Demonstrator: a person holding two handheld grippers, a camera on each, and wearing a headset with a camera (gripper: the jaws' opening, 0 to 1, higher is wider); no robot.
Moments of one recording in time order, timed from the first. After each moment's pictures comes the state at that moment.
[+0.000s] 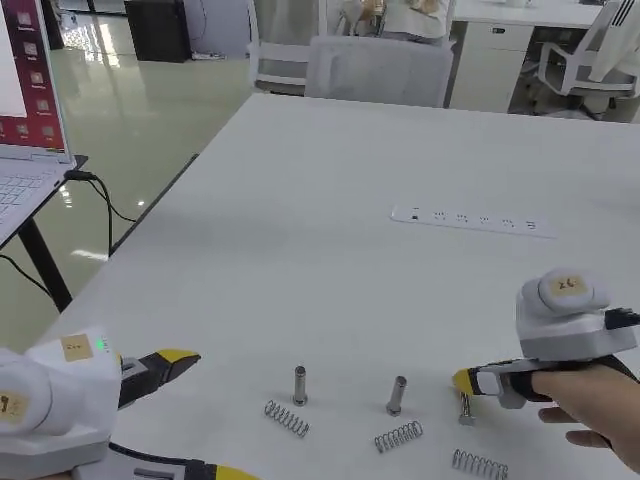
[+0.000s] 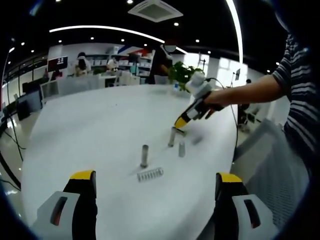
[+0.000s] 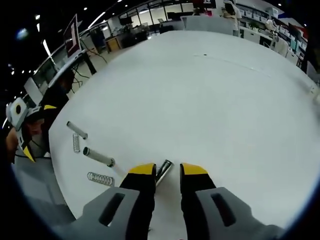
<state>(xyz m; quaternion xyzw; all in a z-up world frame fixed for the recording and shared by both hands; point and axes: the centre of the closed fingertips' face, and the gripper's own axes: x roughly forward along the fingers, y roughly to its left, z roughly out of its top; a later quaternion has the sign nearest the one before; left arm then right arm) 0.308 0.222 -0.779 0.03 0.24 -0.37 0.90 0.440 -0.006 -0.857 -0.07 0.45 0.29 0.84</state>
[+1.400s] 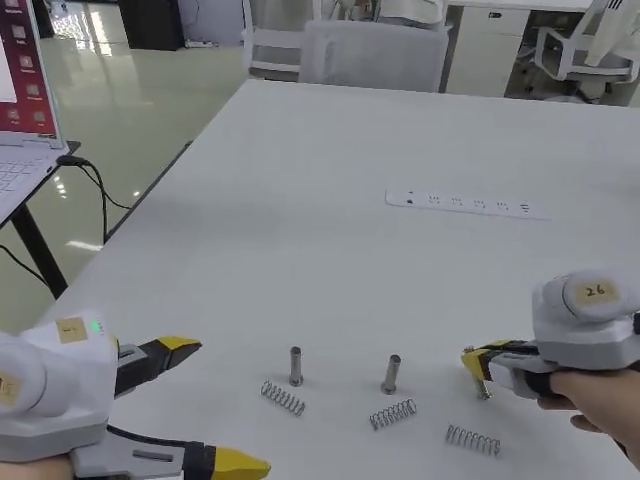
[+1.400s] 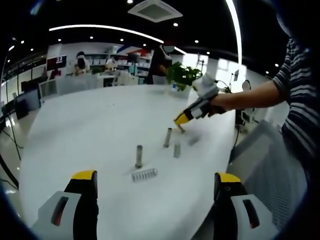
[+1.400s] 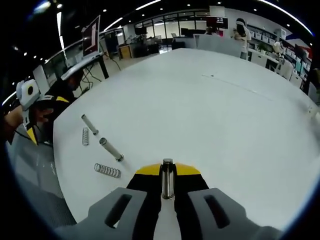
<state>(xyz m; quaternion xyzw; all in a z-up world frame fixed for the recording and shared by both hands) 0.301 0.210 -0.774 0.03 0.24 -0.38 0.90 0.425 -0.009 -0.825 -0.08 0.36 0.34 0.86</state>
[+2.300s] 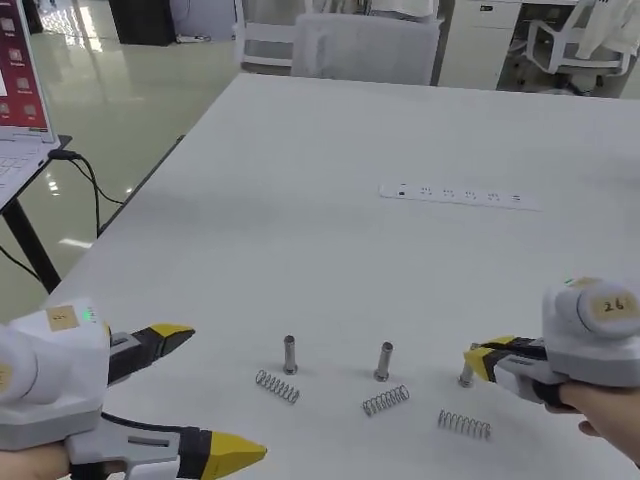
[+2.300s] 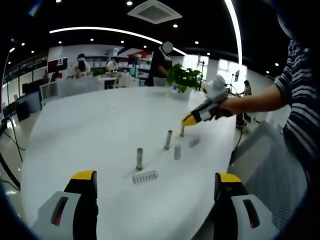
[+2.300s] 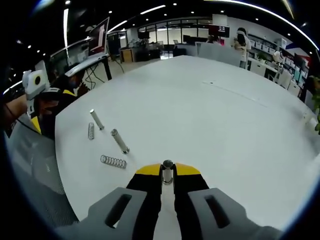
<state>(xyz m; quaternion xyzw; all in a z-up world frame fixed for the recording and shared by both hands) 0.302 0.211 -0.771 0.03 0.23 -0.37 0.90 0.406 -0.017 -0.818 -0.10 0.33 0.34 0.87</state>
